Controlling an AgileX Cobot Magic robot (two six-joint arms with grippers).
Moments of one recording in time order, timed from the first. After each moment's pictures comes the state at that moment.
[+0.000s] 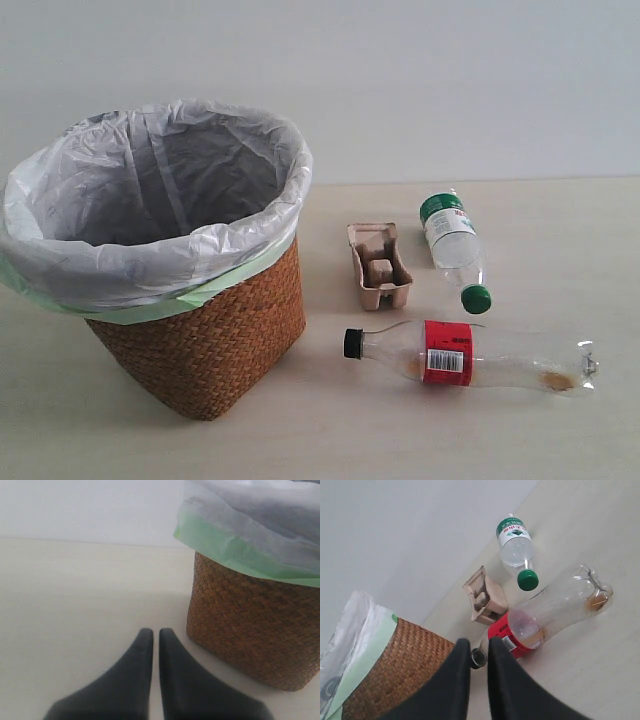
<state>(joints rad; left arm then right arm) -0.02 0.00 0.00 -0.13 0.31 0.05 0.16 0.00 0.00 0.46 0.30 0.51</state>
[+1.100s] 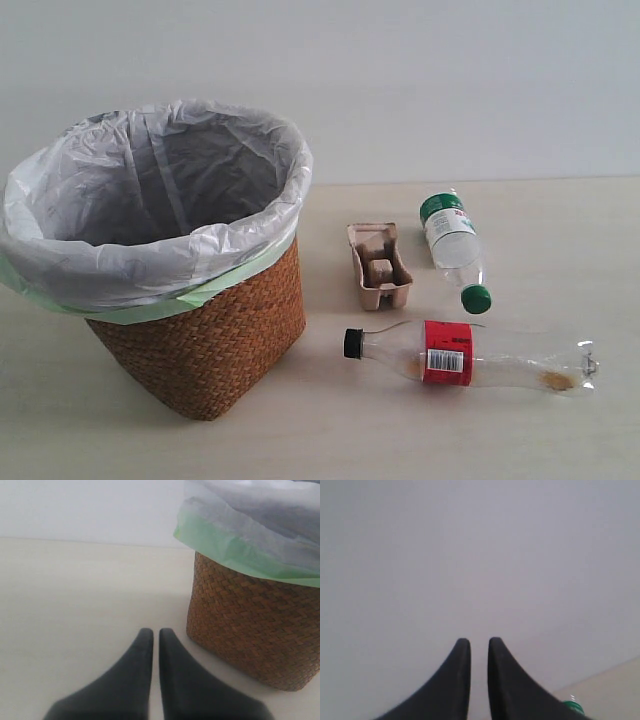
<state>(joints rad) -0.02 0.00 0.00 -0.13 0.31 0.05 0.16 0.31 -0.40 0.22 -0.06 0.39</state>
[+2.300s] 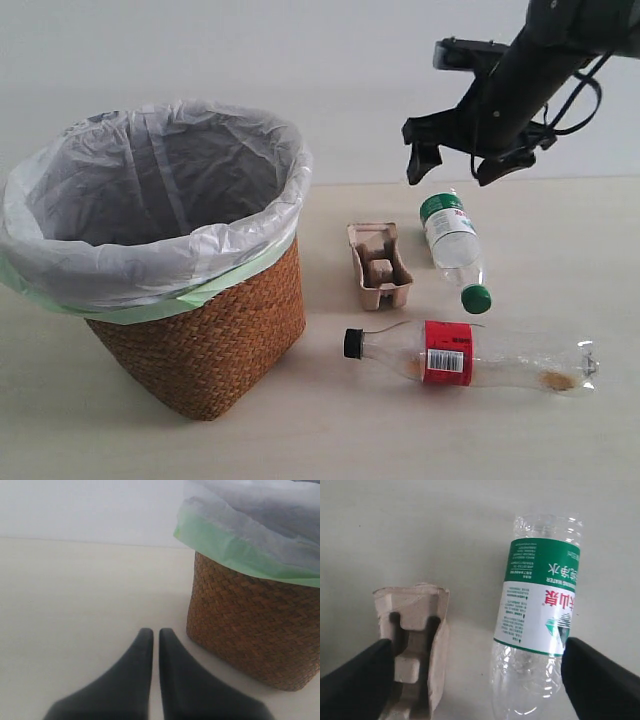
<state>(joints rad) -0.02 0.00 0.00 -0.13 0.31 0.05 0.23 2.09 -1.83 0.22 0.91 -0.07</state>
